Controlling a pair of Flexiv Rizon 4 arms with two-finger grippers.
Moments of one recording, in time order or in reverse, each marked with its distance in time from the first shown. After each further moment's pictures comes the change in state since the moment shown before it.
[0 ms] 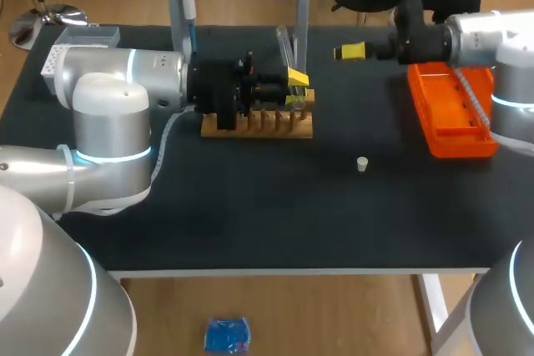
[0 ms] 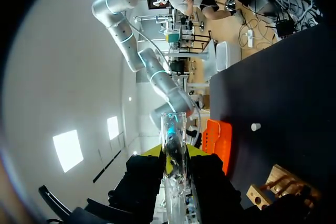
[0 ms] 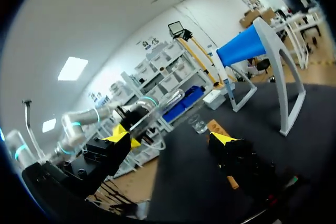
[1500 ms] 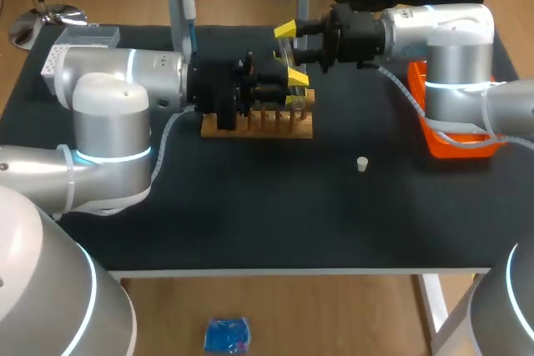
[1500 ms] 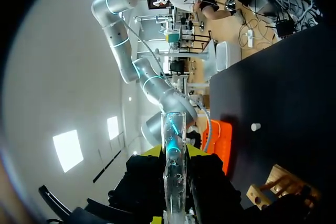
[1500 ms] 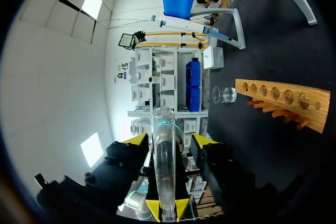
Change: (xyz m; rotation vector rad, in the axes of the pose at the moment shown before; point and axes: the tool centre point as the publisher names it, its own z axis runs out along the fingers) left arm 0.000 0.000 0.000 0.000 0.000 0.000; right arm 0.012 0.036 0.113 0.004 0.098 0.919
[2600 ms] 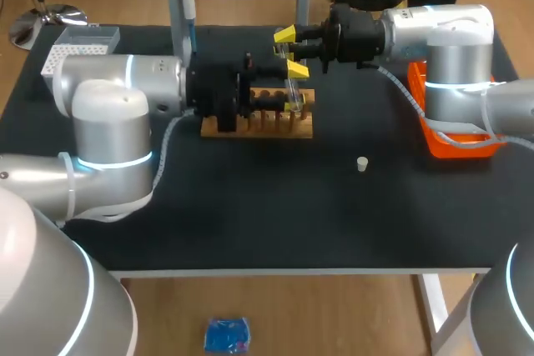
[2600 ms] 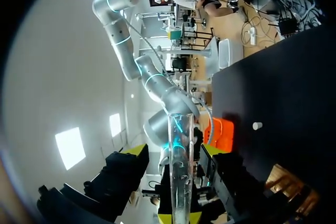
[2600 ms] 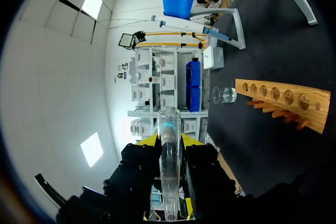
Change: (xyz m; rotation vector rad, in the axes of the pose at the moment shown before) left arm -0.001 0.000 -0.002 -0.023 -0.021 -0.002; right arm -0.001 0.000 0.000 0.000 0.001 0.000
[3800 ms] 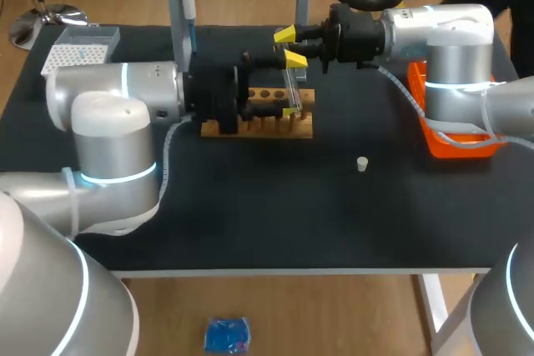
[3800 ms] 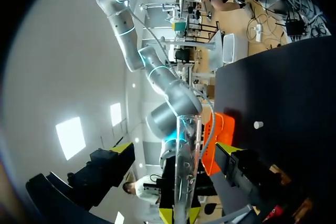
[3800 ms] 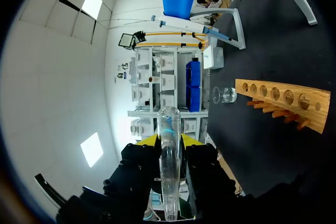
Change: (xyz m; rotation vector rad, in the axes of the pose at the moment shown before) left arm -0.004 0.000 -0.003 -0.085 -0.011 -0.043; right arm 0.000 0.000 0.000 0.000 0.000 0.000
